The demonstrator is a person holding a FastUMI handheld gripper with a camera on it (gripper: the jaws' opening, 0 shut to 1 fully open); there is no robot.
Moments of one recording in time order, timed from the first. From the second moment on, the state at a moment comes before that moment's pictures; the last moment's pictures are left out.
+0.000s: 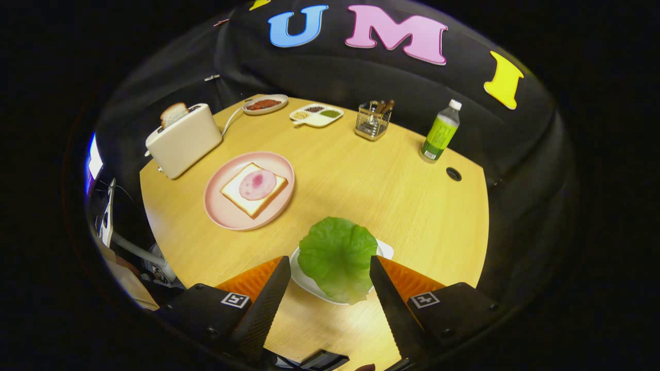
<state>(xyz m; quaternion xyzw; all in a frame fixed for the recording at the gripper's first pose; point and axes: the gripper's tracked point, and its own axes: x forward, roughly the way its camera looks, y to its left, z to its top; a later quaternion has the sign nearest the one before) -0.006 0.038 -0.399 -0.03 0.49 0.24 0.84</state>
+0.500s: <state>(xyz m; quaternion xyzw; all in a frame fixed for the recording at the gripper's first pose) 0.005 0.045 -0.487 -0.02 0.57 0.26 0.78</state>
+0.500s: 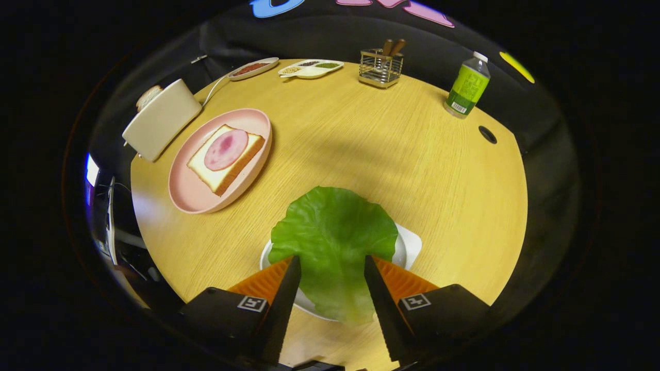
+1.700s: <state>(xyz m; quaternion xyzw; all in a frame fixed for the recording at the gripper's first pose) 0.016 0.028 -0.413 -0.04 0.52 0.22 0.82</state>
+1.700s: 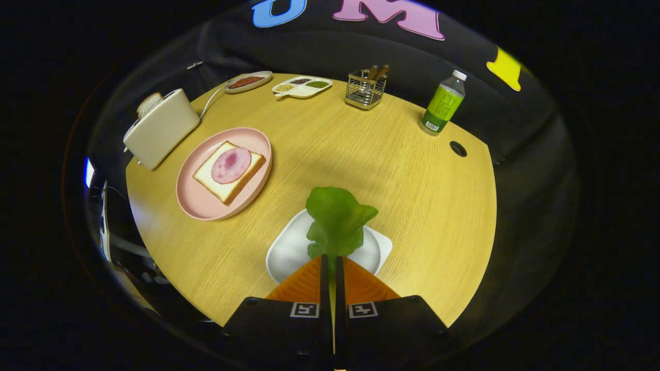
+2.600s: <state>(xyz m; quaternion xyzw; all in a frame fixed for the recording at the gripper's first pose) 0.048 0.198 -0.316 0.03 0.48 0.27 0.84</state>
